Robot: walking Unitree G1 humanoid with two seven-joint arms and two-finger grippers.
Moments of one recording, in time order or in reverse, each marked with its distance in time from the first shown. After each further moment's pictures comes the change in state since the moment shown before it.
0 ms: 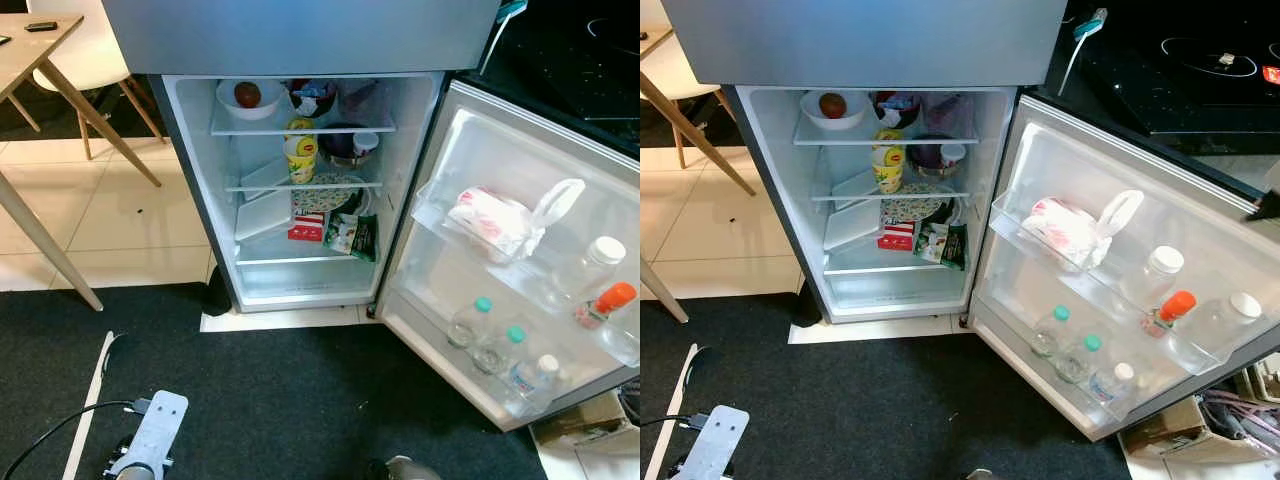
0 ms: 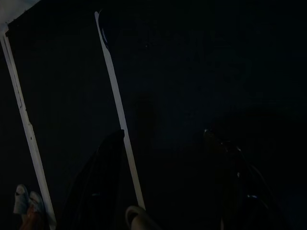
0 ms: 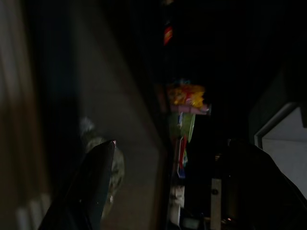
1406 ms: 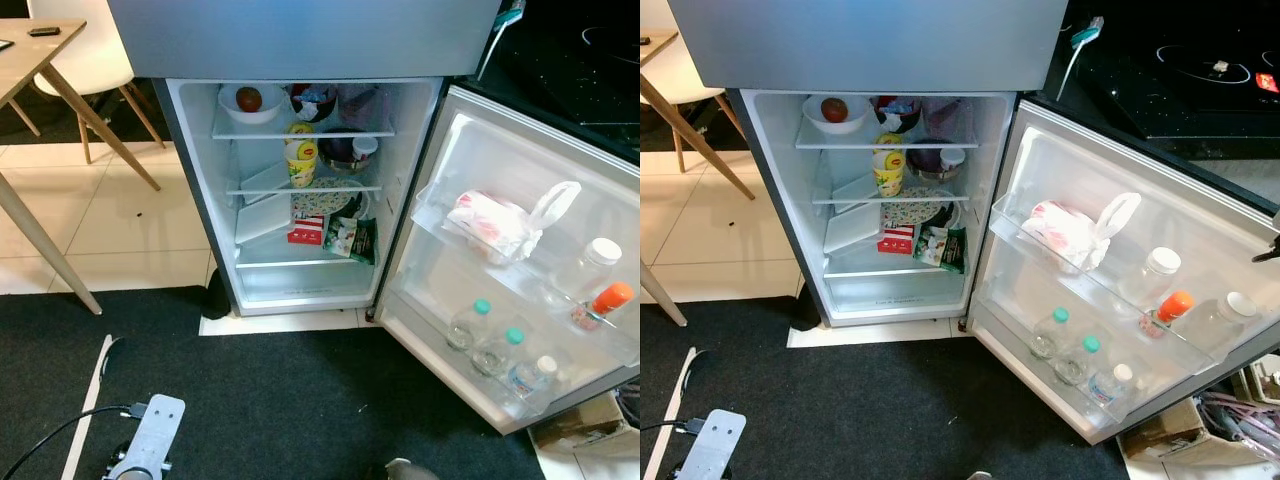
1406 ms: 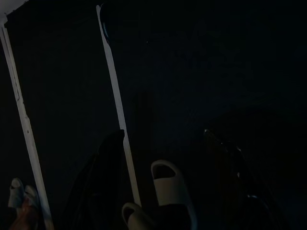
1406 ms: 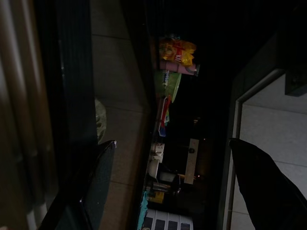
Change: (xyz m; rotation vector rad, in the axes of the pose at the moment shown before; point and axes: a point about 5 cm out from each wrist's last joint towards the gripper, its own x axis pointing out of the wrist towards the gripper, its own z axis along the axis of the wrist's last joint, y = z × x) left arm -0.001 -0.001 -0.005 -0.020 0.030 0.006; right arm -0.001 0.016 -0.028 -0.138 0.199 -0.030
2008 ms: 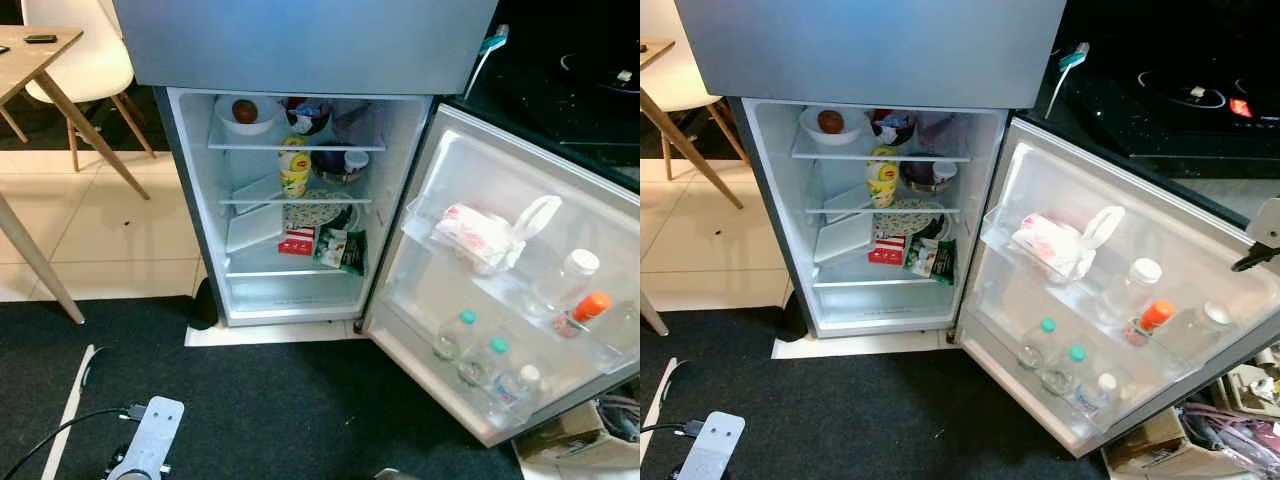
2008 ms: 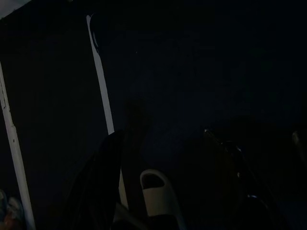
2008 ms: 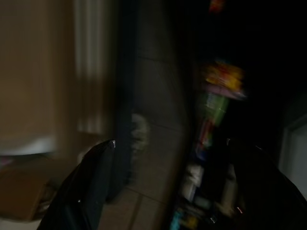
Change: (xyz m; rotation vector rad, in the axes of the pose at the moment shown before) left arm 0.000 0.000 -0.002 0.002 0.010 -0.002; right arm -0.004 0.021 0.024 0.074 -0.159 0.369
